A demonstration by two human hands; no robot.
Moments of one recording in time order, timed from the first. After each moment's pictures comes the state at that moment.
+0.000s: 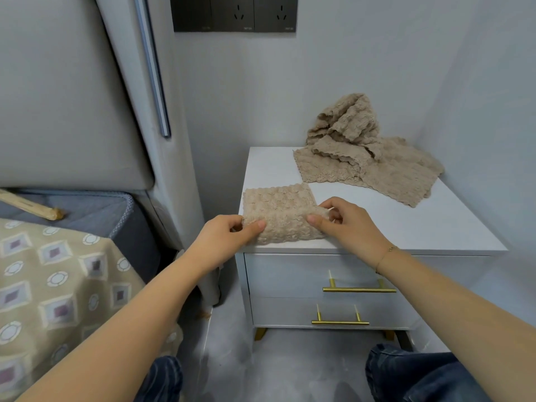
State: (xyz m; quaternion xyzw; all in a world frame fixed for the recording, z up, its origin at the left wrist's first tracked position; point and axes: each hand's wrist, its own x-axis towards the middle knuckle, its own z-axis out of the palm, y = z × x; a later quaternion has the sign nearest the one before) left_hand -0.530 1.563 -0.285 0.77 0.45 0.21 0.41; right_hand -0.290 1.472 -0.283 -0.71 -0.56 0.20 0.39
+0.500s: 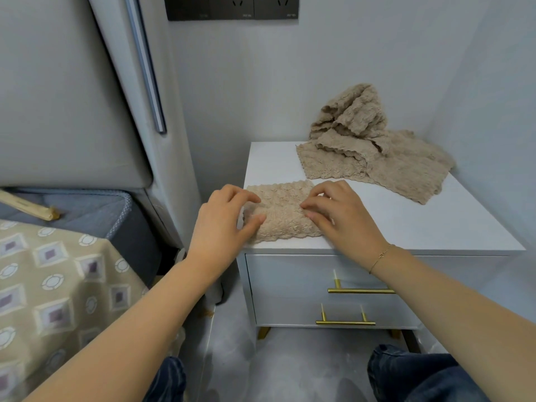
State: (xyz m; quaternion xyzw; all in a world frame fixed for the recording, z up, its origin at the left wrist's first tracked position) left_hand -0.520 1.568 -0.285 0.86 0.38 0.32 0.08; right_hand -0.293 1.491 -0.293 -0.58 -0.73 -0.09 0.34
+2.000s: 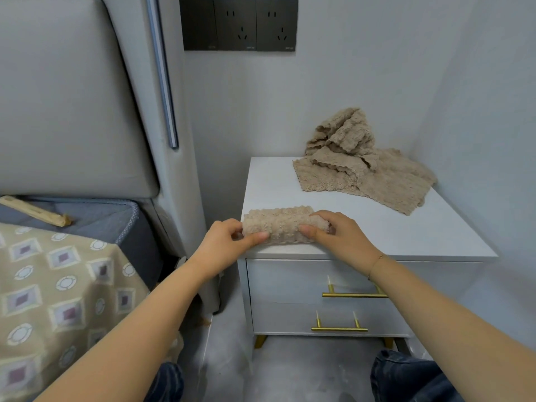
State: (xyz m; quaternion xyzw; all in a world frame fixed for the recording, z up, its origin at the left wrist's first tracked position) left_hand -0.532 1.568 -0.295 0.78 0.42 0.26 0.38; right_hand -0.299 1.470 -0.283 -0.66 -0.60 0.22 0.39
